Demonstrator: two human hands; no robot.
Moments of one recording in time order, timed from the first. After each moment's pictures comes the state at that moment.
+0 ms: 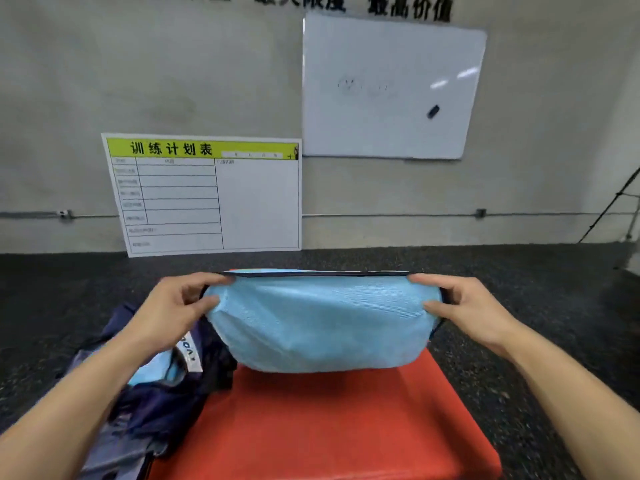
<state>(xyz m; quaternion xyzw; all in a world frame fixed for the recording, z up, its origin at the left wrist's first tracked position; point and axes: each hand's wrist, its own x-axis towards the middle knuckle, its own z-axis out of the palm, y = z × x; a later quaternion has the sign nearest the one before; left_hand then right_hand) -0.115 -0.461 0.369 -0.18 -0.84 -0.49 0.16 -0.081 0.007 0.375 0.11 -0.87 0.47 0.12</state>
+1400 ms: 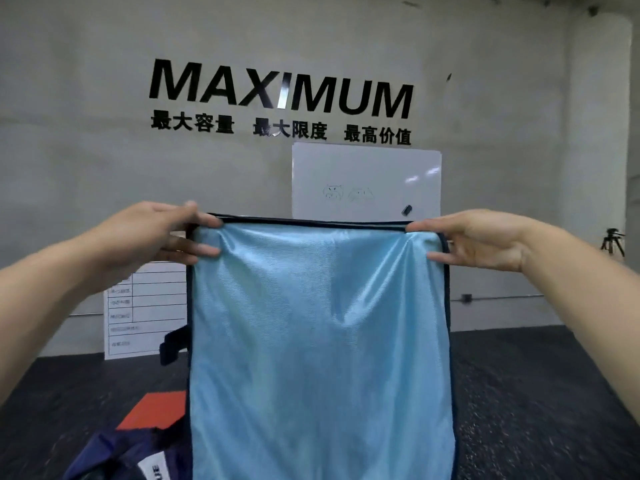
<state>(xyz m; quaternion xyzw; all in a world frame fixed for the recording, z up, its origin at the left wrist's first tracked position) -0.066 -0.450 0.687 -0.22 -0.78 -0.57 0.15 -0.037 0.007 0.707 0.09 -0.77 0.63 0.05</state>
